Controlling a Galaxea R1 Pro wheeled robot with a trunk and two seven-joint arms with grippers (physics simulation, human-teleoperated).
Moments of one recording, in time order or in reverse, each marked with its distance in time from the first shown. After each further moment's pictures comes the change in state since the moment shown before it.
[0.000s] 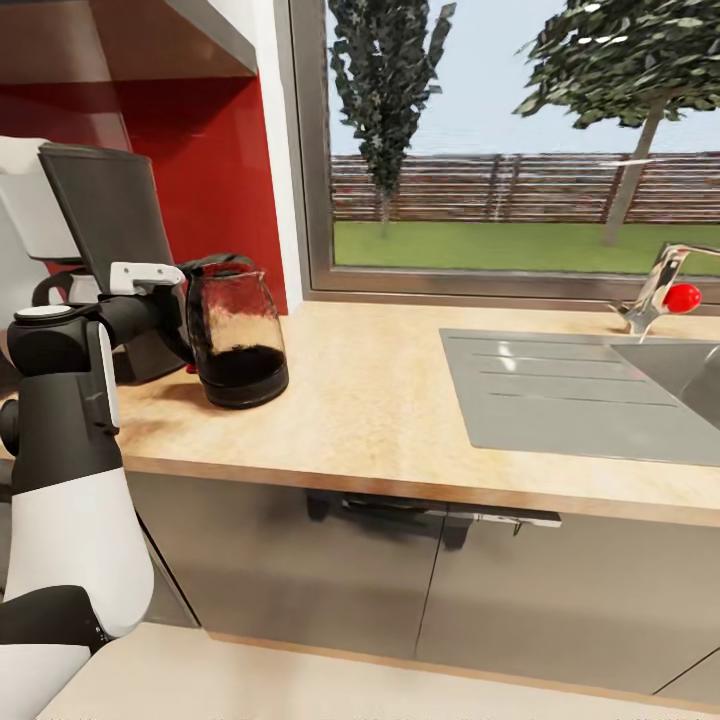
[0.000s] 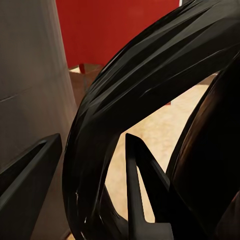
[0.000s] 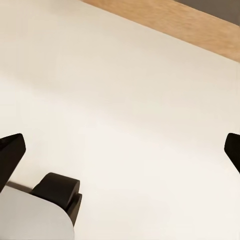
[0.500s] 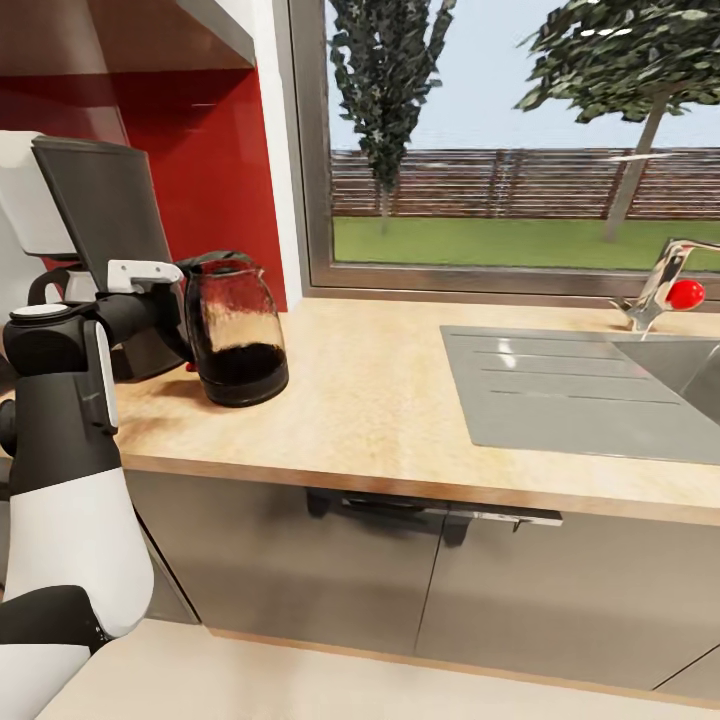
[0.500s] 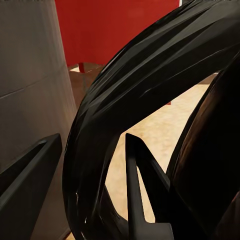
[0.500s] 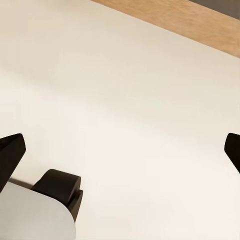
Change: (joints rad) left arm -0.001 0.001 0.000 -0.012 0.005 0.001 0.000; right arm 0.000 0.000 0.001 0.000 0.000 0.000 0.000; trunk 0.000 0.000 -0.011
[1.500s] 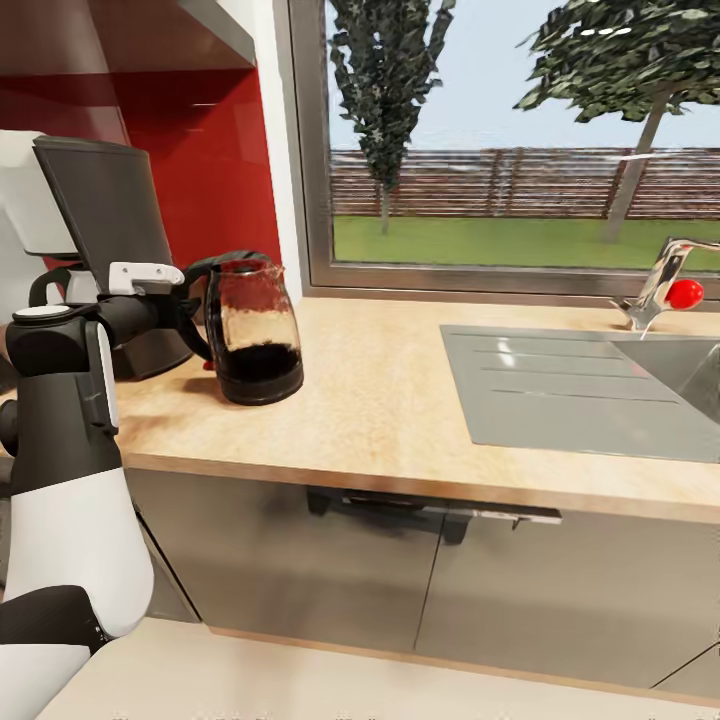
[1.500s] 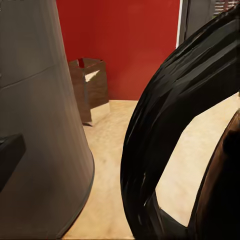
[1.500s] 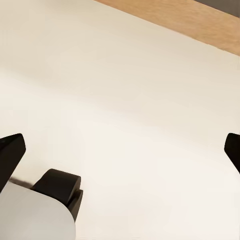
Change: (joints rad) left arm 0.000 0.000 0.003 0.011 -0.002 0.000 -0.001; right arm 0.000 0.000 -0.001 0.000 0.000 0.000 0.000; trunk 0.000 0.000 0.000
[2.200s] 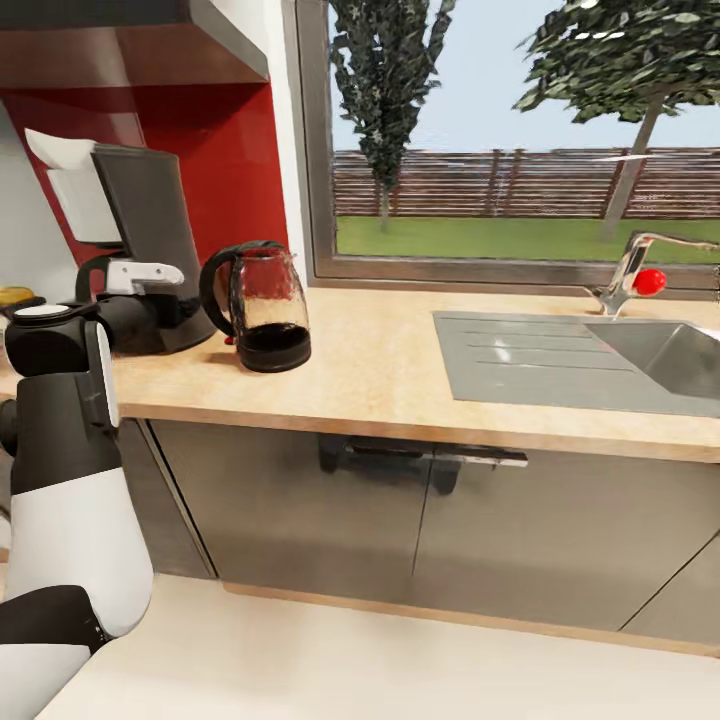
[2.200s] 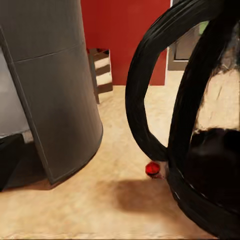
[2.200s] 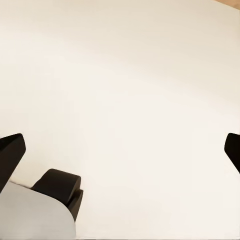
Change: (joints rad) left arm 0.000 0.000 0.001 -0.002 0.000 0.000 -0.002; right arm 0.000 0.000 0.001 0.000 0.000 0.000 0.000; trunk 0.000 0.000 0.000
